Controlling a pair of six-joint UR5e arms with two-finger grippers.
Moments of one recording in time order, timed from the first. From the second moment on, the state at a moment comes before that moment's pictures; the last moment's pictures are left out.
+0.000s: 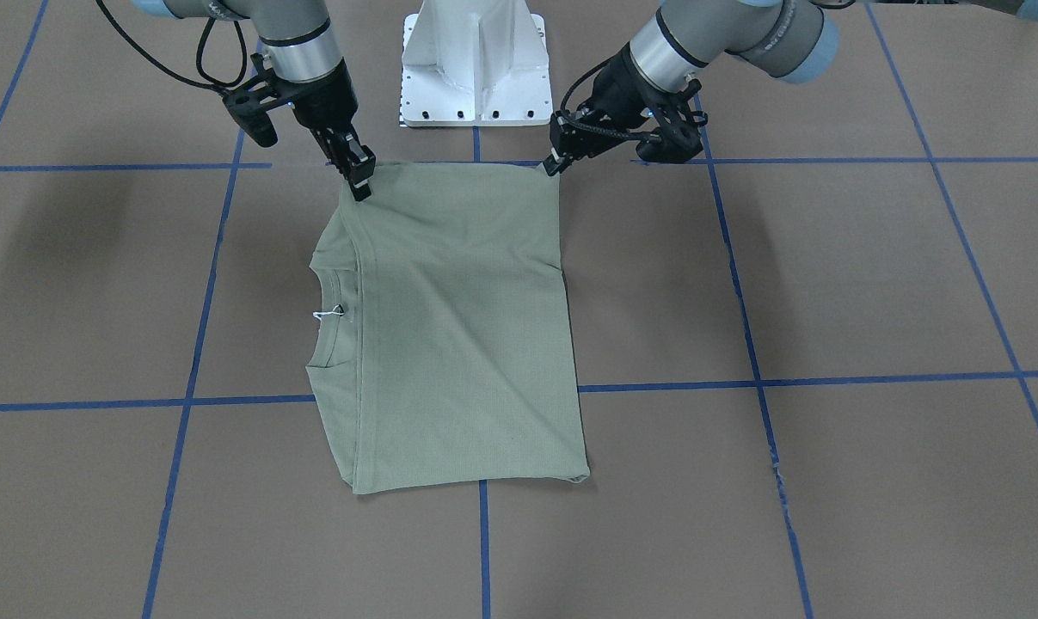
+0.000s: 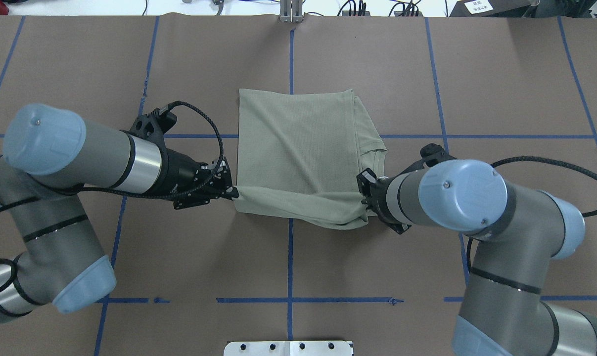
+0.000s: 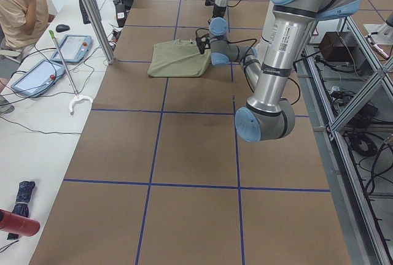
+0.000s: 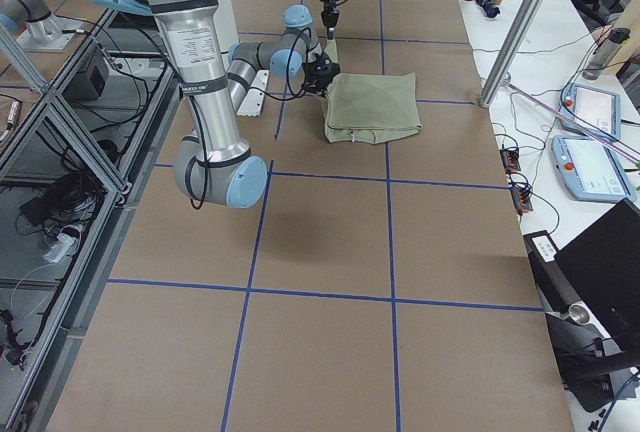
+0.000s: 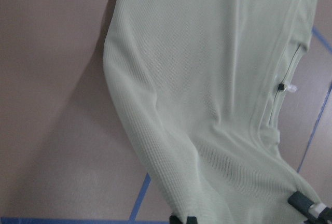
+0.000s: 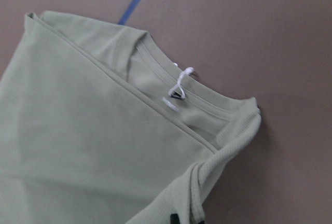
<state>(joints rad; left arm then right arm) -0.62 -1.99 -1.92 -2.12 -2.06 -1.79 0.47 -1.18 2.07 -1.54 1.66 2.20</state>
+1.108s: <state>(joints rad) -0.78 -2.29 -1.33 -2.29 -1.96 -1.65 0.73 -0.78 1.35 -1.32 1.78 1.96</state>
